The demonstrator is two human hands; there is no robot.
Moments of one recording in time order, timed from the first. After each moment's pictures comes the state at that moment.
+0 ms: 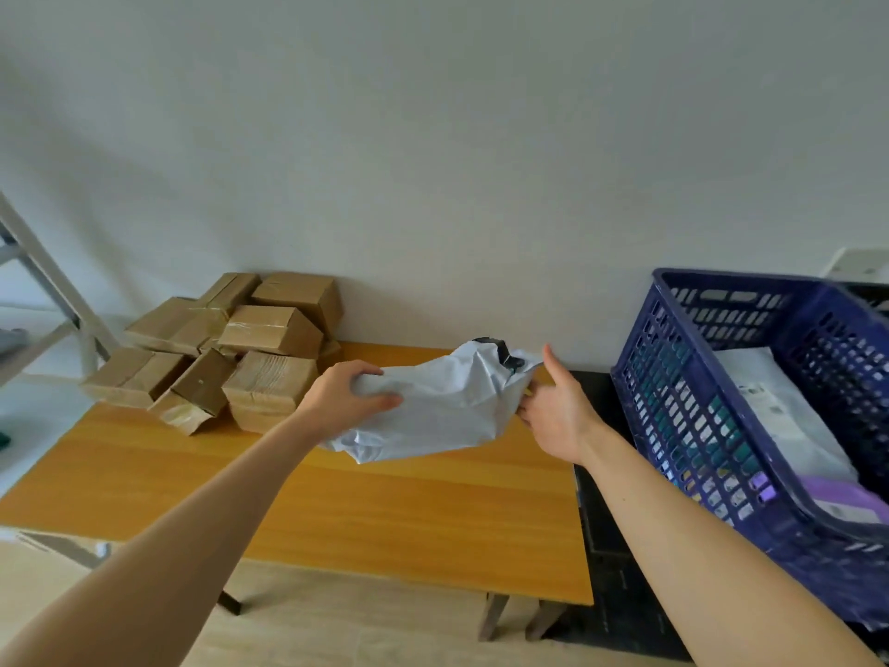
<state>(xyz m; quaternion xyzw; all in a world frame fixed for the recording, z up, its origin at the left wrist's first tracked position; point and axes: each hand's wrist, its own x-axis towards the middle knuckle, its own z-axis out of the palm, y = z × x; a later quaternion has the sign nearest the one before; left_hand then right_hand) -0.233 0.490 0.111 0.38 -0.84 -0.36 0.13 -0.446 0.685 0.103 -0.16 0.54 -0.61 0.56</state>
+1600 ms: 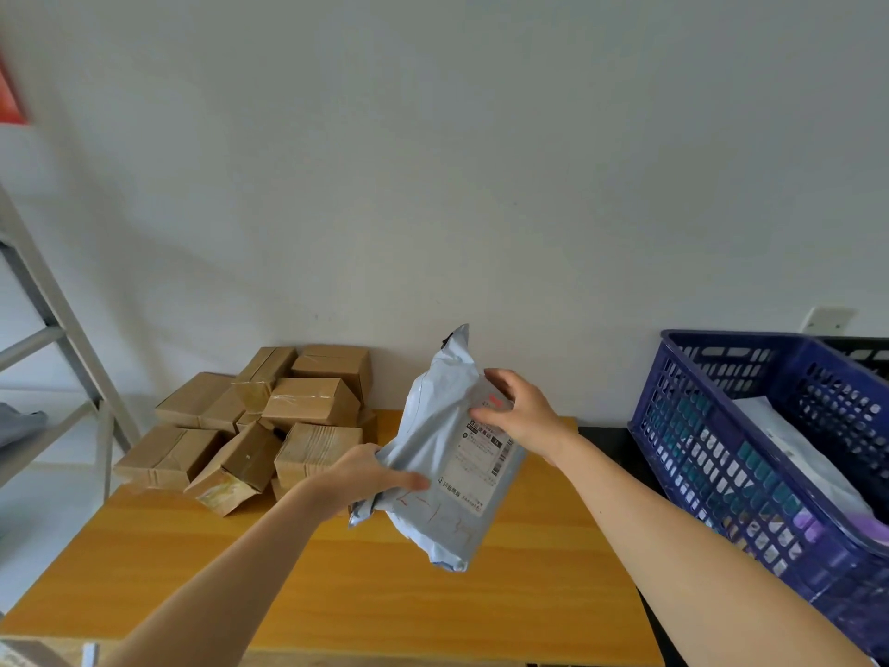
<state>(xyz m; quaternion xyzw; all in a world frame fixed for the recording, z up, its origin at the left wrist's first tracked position) -0.166 0.434 0.122 0.36 -0.79 -0.50 -0.04 -0.354 0.589 0.165 -0.39 0.75 -0.49 0.22</state>
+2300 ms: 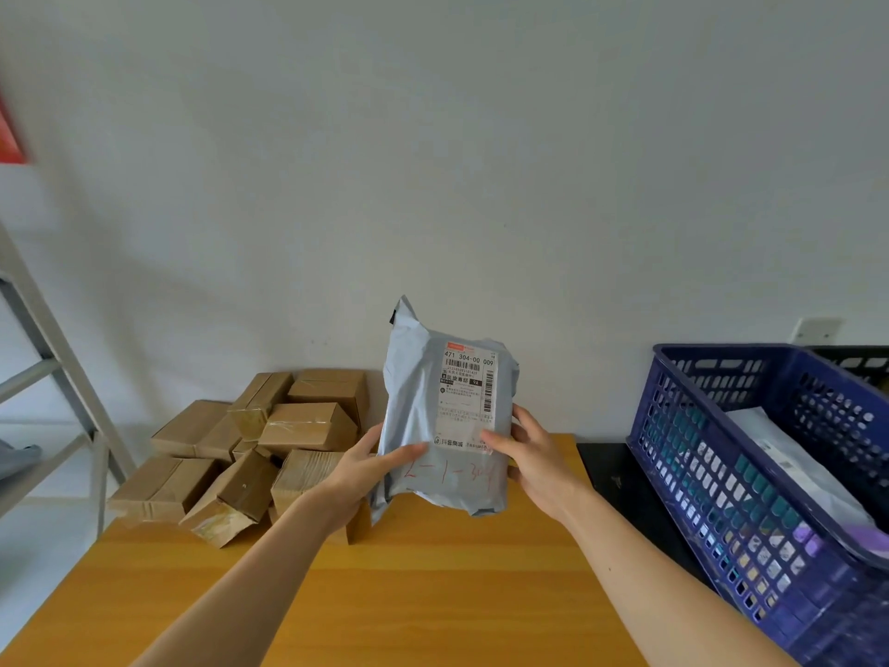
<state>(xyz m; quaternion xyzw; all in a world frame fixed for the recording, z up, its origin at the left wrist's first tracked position) -0.177 0.439 0.143 0.27 -0.65 -0.70 0.12 -0.343 0.607 0.147 -0.25 0.58 -0.70 0.35</state>
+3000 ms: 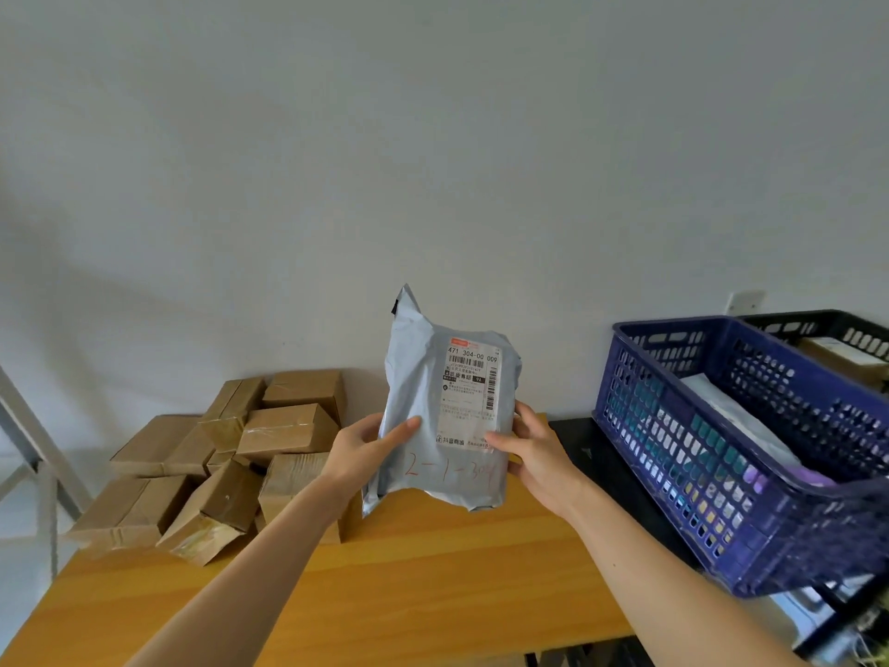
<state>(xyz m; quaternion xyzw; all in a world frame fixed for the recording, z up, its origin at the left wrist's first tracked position) -0.165 0.443 0.162 0.24 -0.73 -0.62 0.18 -0.310 0.626 0.149 -0.21 0.57 -0.73 0.32</state>
